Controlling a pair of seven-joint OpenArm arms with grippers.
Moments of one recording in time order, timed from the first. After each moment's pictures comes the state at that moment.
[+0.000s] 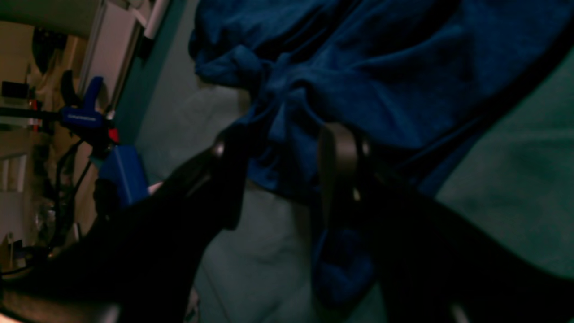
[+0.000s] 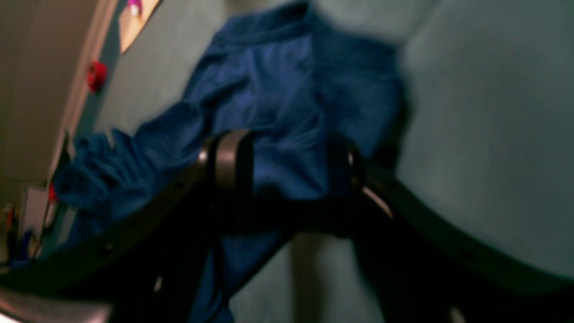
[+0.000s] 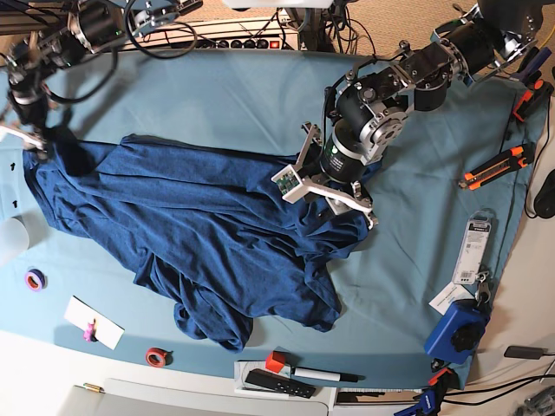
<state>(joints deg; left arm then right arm) -11.6 -22.6 52.2 113.1 14.3 -0.6 55.2 5.6 8.1 71.0 81.9 36.2 17.4 -57.8</state>
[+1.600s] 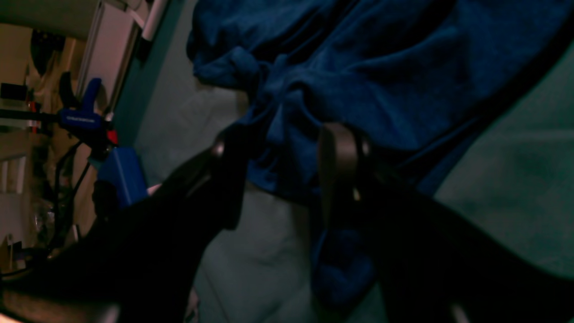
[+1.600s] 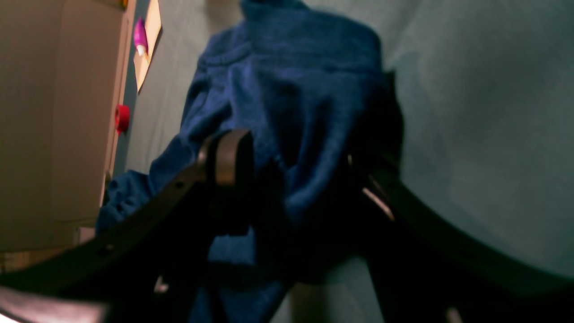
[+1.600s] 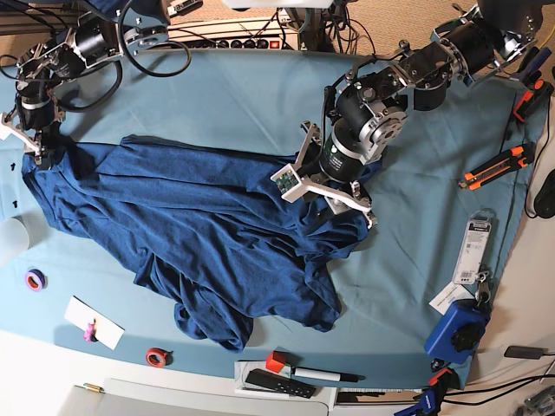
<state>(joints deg) -11.6 -22.6 52.2 113.1 14.3 -0.6 55.0 10.2 10.2 75.0 70.4 36.5 17.8 -51.2</state>
